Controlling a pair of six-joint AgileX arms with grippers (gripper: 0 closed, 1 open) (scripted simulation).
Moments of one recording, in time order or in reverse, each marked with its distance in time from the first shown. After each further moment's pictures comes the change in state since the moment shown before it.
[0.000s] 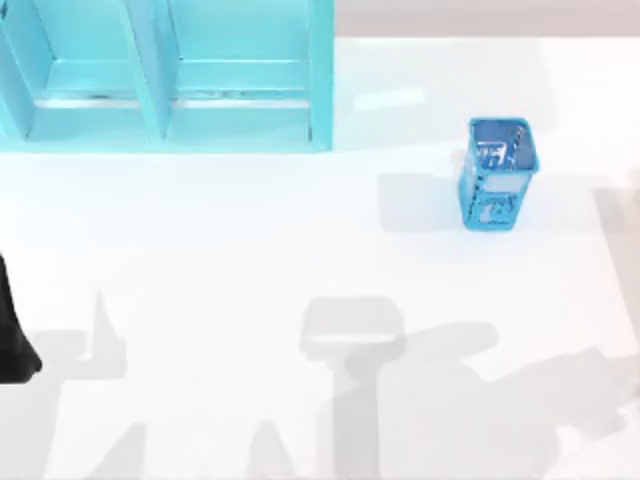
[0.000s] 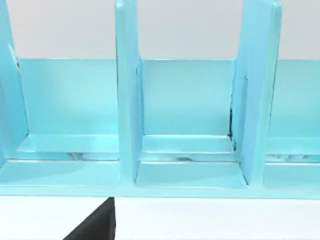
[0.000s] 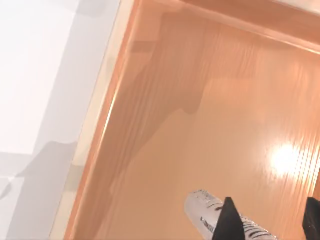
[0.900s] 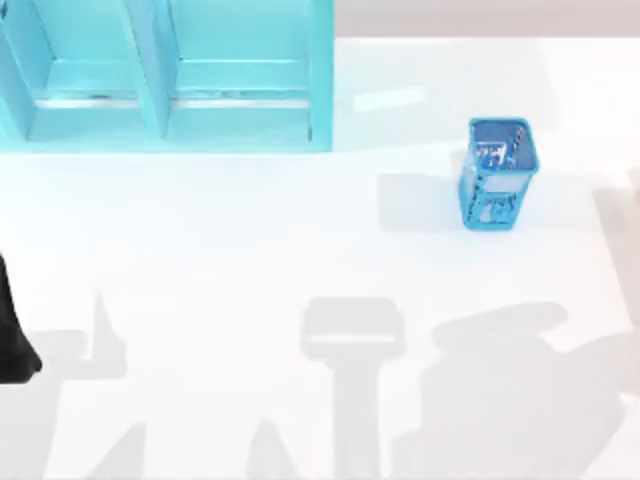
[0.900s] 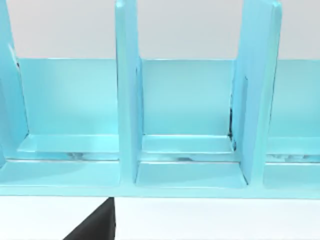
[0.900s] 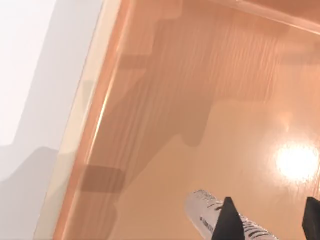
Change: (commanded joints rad) left arm 0.000 0.000 0.000 0.000 0.000 0.000; right arm 0.033 0.003 -0.253 0.263 0.013 0.031
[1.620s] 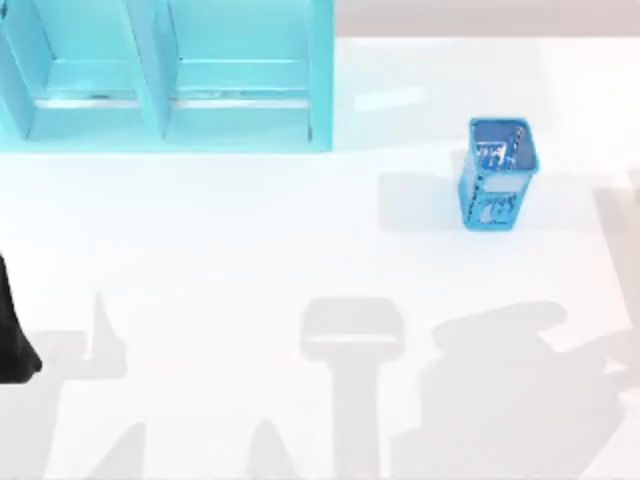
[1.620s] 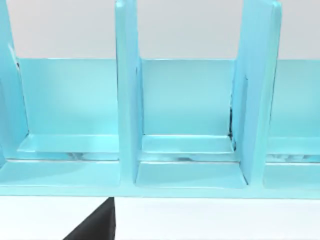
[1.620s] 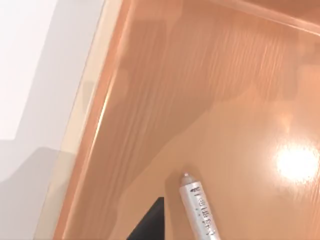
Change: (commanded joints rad) left arm 0.000 0.000 0.000 0.000 0.000 0.000; right arm 0.000 0.000 0.000 0.000 0.000 0.000
